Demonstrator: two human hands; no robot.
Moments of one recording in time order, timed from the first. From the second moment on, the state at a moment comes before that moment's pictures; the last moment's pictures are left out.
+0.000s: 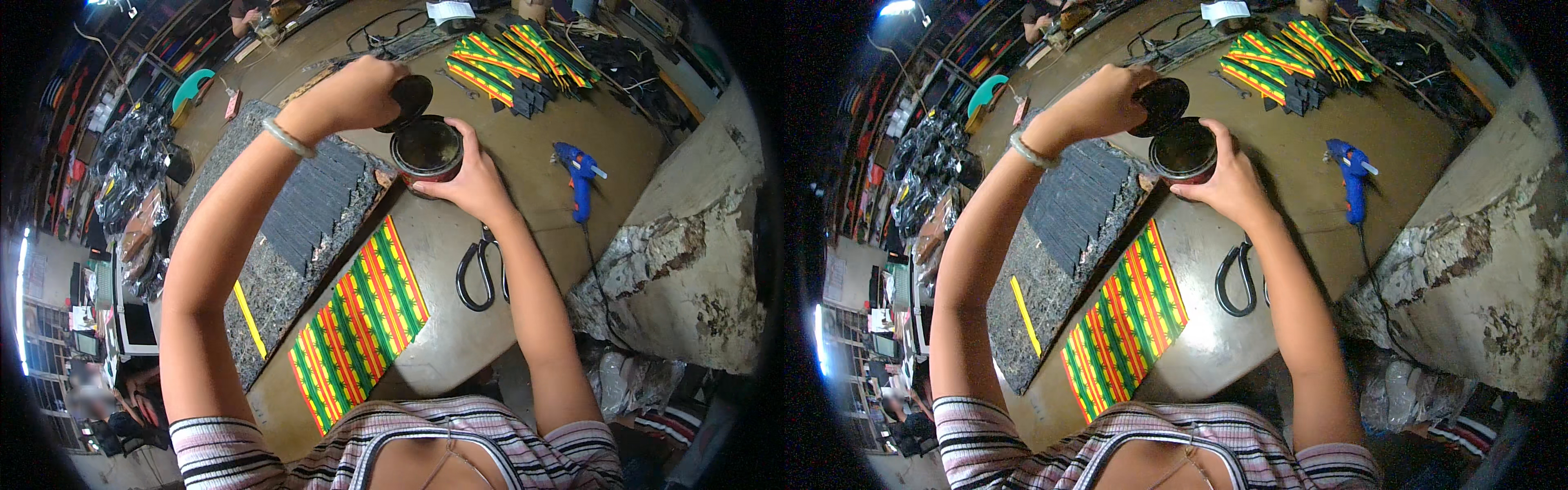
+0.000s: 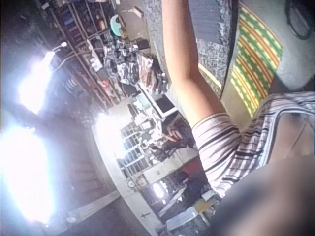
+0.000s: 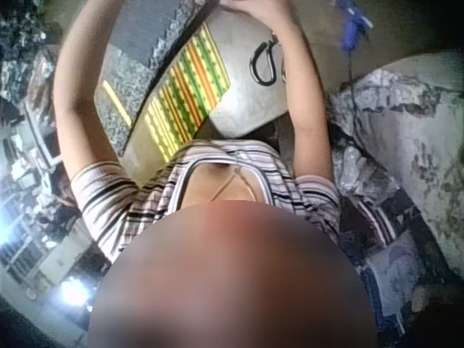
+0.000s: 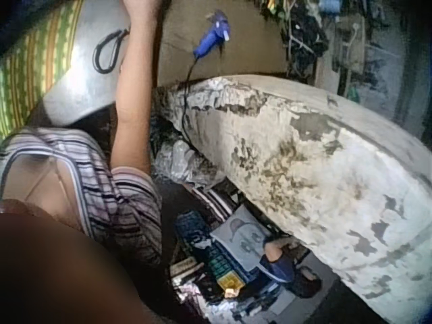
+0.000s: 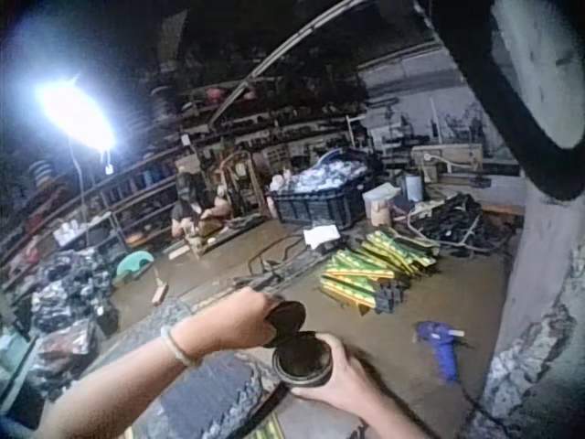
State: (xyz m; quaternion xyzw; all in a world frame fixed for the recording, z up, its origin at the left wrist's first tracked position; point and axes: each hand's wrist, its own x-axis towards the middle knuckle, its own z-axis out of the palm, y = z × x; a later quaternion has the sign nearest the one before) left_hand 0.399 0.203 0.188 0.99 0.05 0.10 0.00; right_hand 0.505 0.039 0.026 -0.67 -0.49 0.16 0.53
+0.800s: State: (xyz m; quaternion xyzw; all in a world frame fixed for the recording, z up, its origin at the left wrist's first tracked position) left_hand 0.300 0.277 0.075 0.75 0.37 0.29 0.47; right_hand 0.515 0.102 0.094 -0.72 -0.68 0.11 -0.11
